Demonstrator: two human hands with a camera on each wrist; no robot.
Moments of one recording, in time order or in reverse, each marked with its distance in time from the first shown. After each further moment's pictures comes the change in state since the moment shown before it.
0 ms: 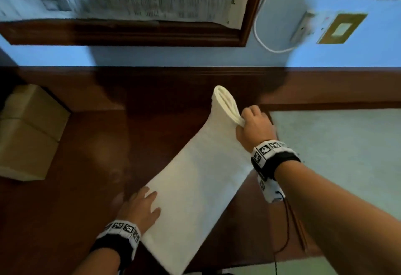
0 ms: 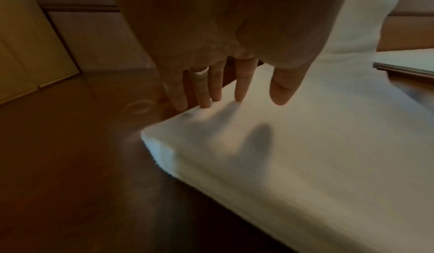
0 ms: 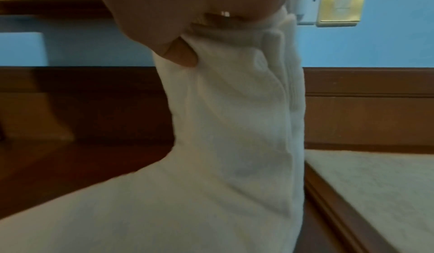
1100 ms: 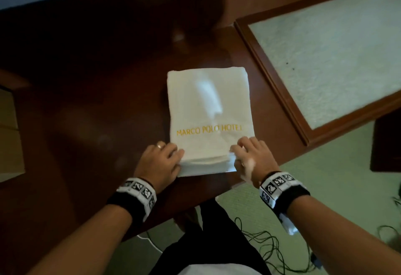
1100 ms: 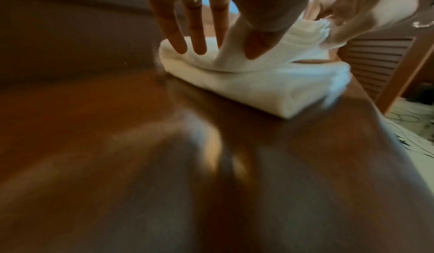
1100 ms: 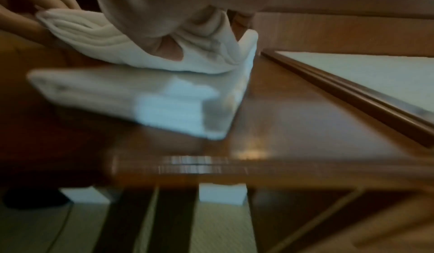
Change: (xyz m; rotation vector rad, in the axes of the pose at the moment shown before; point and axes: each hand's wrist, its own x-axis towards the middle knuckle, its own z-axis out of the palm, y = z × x) left_hand 0.007 -0.011 0.023 0.127 0.530 0.869; right_hand -0.262 -0.026 0.105 -0.057 -0.126 -0.080
